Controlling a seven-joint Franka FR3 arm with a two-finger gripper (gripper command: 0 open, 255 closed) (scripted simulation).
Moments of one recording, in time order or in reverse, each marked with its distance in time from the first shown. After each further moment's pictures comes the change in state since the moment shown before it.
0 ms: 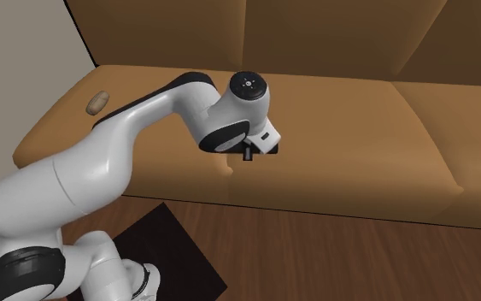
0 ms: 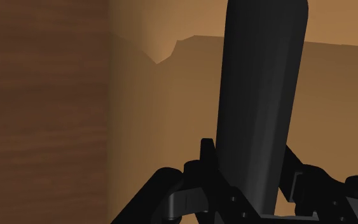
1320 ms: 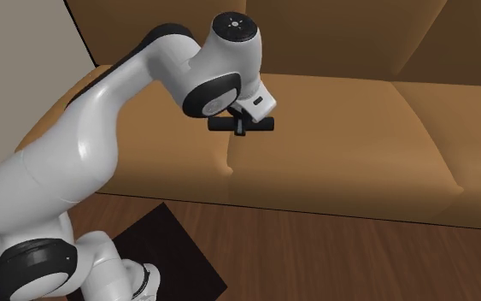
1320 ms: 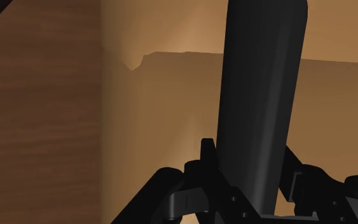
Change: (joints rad) arm 0.019 0.053 0.021 0.308 -0.007 -0.241 0.091
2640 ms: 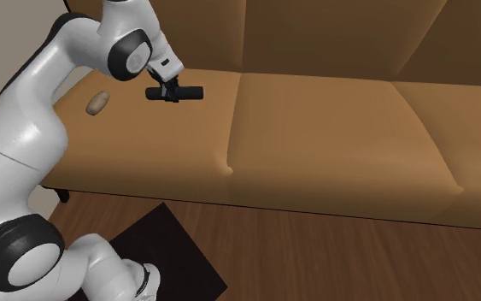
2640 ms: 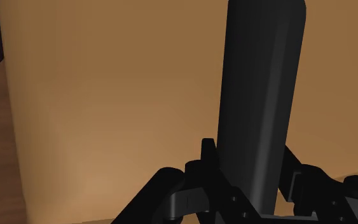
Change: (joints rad) arm 0.170 -0.109 0.323 -0.129 -0.049 0.104 0.478
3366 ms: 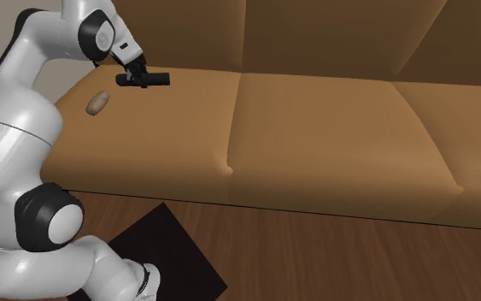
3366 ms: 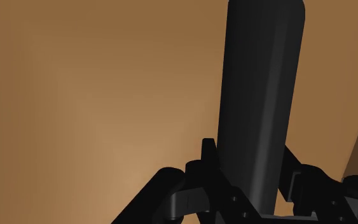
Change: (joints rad) arm 0.097 0.129 0.206 0.138 -0.100 0.011 0.303
